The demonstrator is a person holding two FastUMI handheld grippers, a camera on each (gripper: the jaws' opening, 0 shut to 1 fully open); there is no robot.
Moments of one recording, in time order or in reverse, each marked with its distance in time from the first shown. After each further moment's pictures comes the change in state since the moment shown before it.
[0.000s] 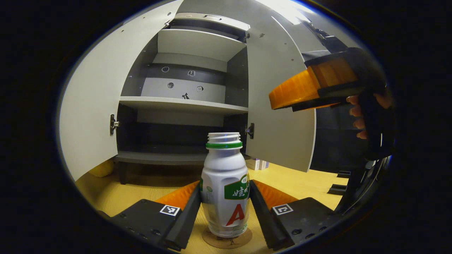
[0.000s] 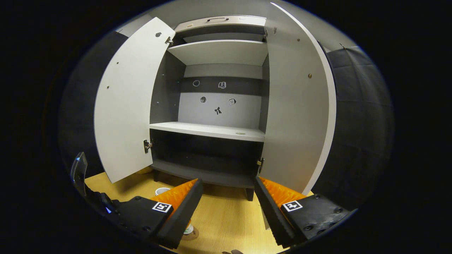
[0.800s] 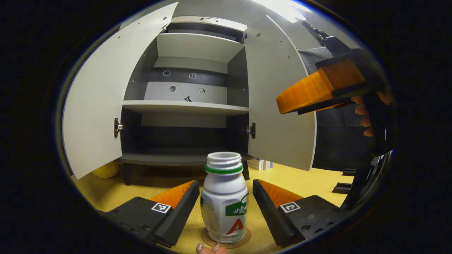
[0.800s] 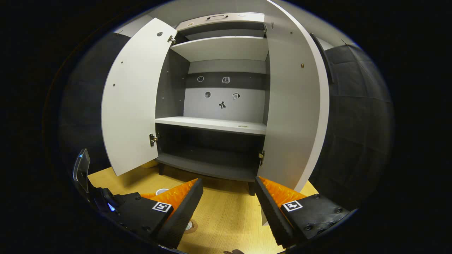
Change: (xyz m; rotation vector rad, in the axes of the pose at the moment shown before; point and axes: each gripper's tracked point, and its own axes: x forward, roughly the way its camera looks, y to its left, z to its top) left arm 0.000 -0.009 0.029 0.029 -0.047 0.037; right arm -0.019 -0.014 -0.001 0.022 0.033 0.049
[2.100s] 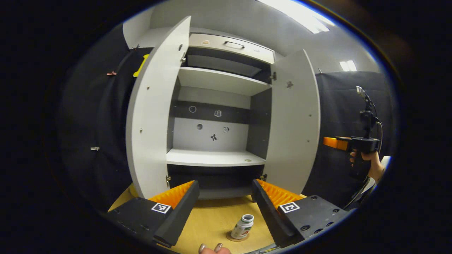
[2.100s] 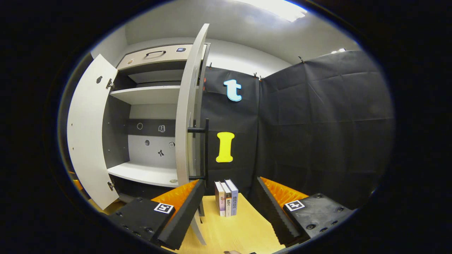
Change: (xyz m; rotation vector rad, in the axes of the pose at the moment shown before) left arm -0.115 0.097 0.246 -0.096 0.025 0.201; right arm -0.060 -0.164 0.192 0.041 -0.232 -0.357
